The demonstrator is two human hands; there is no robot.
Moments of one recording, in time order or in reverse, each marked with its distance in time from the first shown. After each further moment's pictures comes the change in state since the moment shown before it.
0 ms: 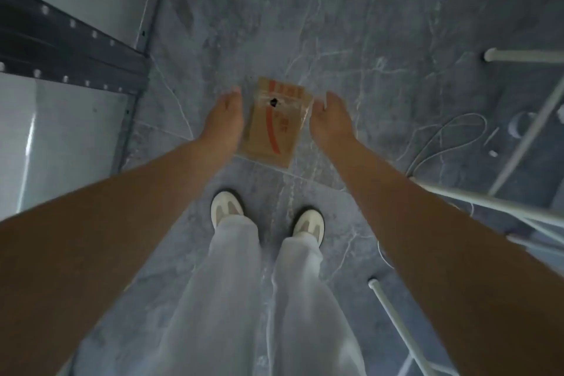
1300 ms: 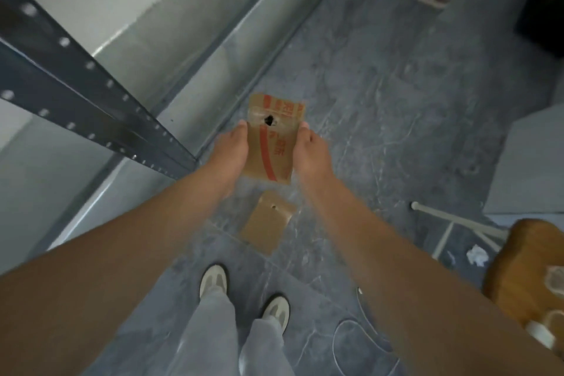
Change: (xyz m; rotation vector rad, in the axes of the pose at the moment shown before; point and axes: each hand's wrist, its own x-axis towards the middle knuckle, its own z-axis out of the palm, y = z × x) left_hand -0.204 0.202 -0.128 -0.302 0.232 0.140; right_hand -0.195 -0.224 -0.155 0.254 0.066 -0.322
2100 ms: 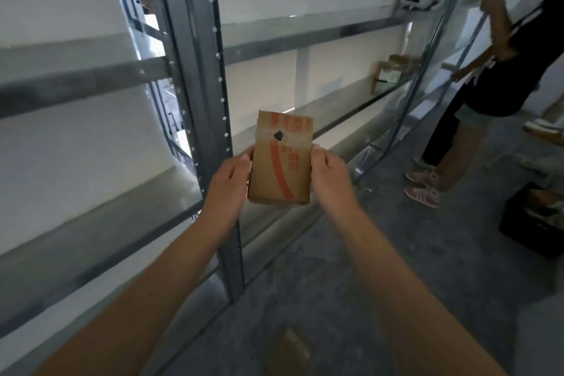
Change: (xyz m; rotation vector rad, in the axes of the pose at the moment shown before) left_hand -0.388 0.195 -0.248 -0.283 0.337 0.701; right_hand -0.333 -0.314 -0.160 0.015 -0.079 -0.746
